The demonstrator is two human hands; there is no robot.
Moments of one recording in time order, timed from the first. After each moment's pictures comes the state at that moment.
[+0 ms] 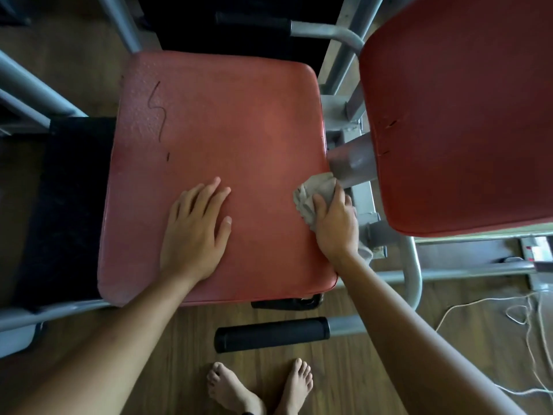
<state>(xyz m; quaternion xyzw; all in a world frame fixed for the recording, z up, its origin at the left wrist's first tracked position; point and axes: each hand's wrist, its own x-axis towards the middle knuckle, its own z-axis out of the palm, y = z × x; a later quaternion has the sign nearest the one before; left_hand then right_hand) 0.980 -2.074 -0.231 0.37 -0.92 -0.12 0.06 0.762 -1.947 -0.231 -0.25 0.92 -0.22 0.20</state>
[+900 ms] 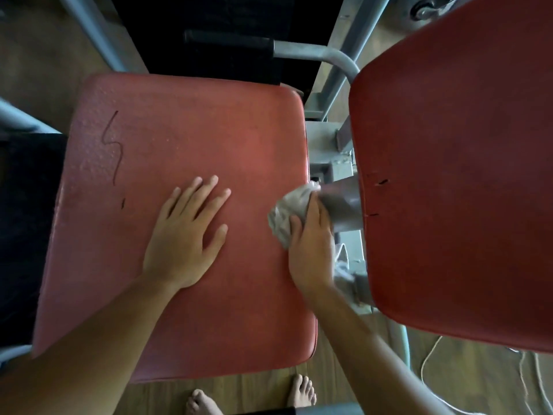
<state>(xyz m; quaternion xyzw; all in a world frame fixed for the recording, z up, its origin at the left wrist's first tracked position) 0.899 -2.131 -0.239 0.33 -0.94 -0.12 0.04 0.725 -1.998 -0.239 -0.28 0.89 -0.30 0.19</state>
